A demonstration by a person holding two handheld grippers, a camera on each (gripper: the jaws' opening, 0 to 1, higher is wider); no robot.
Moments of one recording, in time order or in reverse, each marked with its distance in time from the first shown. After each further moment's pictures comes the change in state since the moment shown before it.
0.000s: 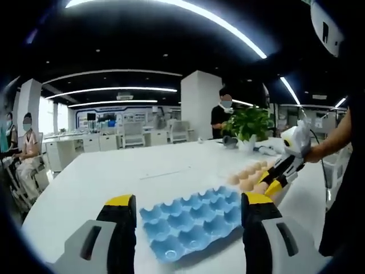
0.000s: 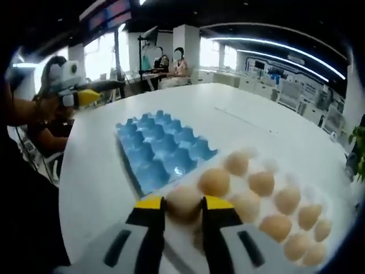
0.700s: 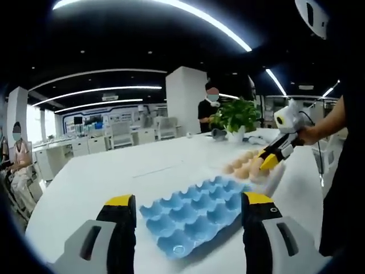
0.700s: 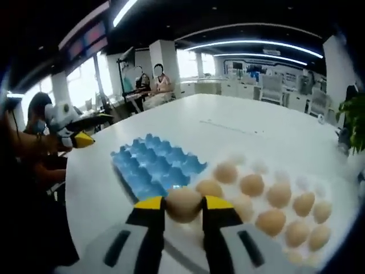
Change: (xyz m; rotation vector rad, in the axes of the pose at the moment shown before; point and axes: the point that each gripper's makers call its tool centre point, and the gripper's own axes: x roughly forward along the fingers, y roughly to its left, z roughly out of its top) left arm 0.003 0.013 -0.014 0.053 0.024 -0.117; right arm -0.013 -0.003 0.023 0.136 -0.072 -0.111
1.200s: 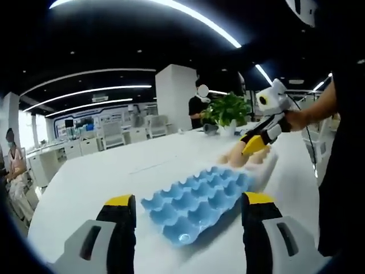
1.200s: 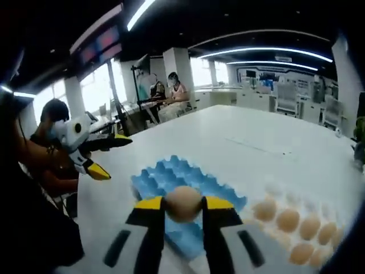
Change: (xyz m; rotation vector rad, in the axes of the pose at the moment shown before) left arm -0.020 0.001 -0.018 0.058 0.023 -0.082; right arm 0.046 0.074 0.051 -0.053 -0.052 0.137
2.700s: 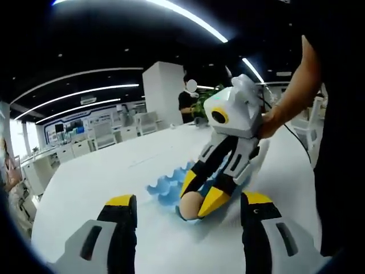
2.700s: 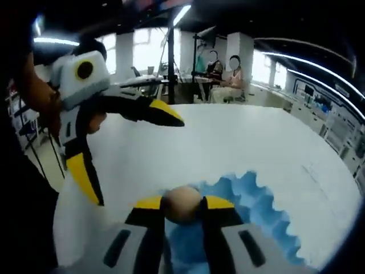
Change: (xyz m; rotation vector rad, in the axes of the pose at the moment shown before) left arm -0.014 0.023 -0.043 0.043 0.036 -0.069; right arm 0.147 0.099 -0.027 -0.398 0.158 0.272
